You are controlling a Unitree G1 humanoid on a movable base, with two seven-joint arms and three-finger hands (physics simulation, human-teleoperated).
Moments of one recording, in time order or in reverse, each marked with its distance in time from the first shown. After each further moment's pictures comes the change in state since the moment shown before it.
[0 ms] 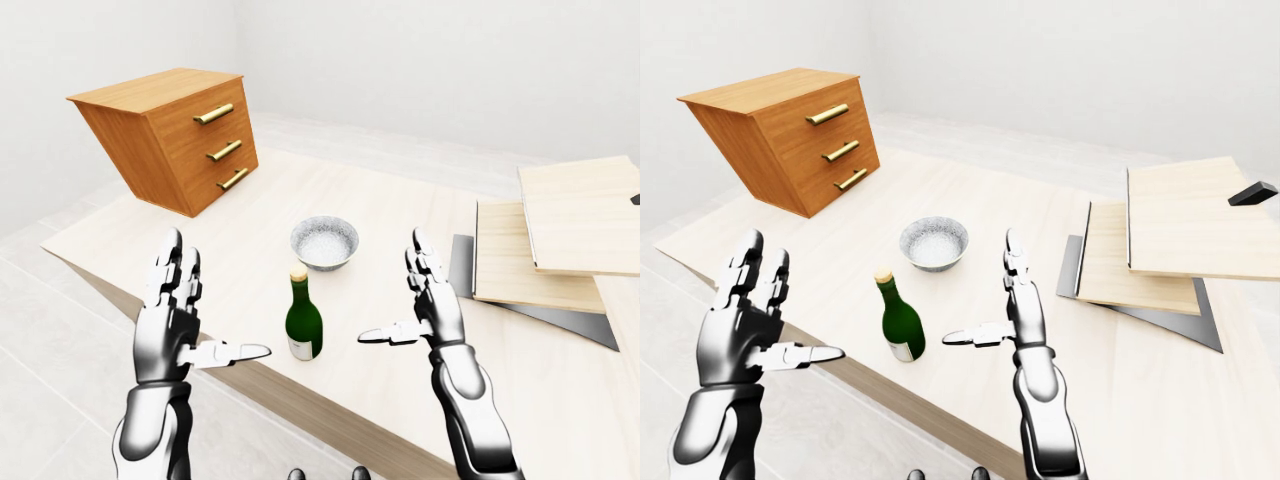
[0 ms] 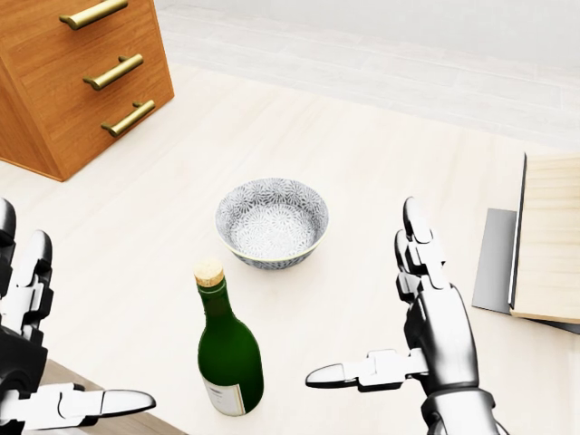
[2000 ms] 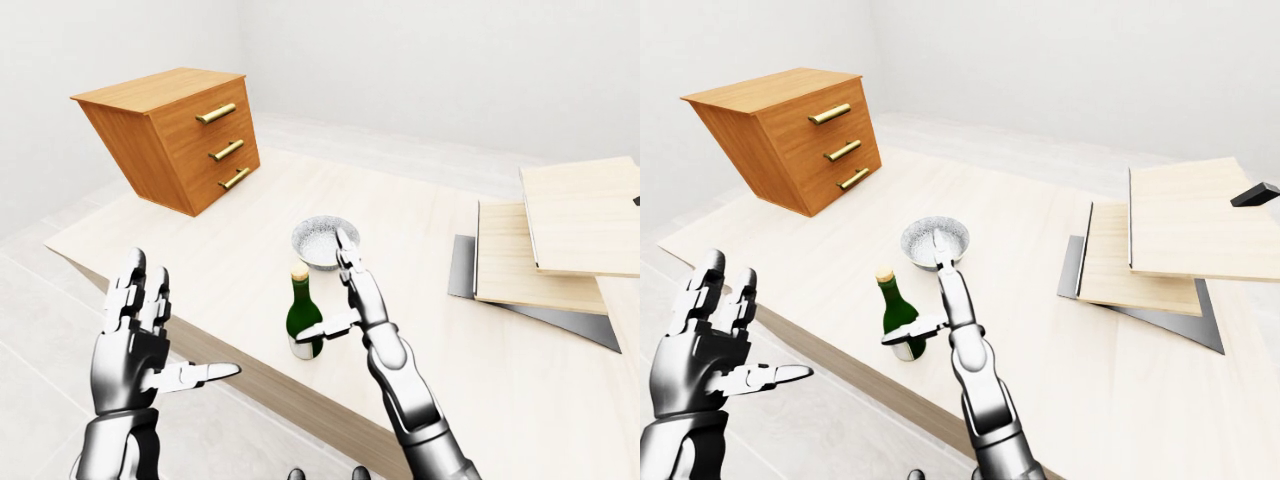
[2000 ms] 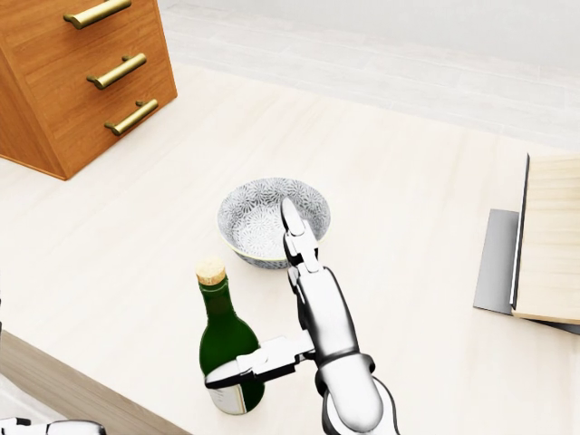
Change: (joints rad) left arm 0.065 -0.051 0.190 -0.019 -0.066 0.000 -0.127; right arm -0.212 0.130 0.195 0.317 -0.086 -0.005 -0.034
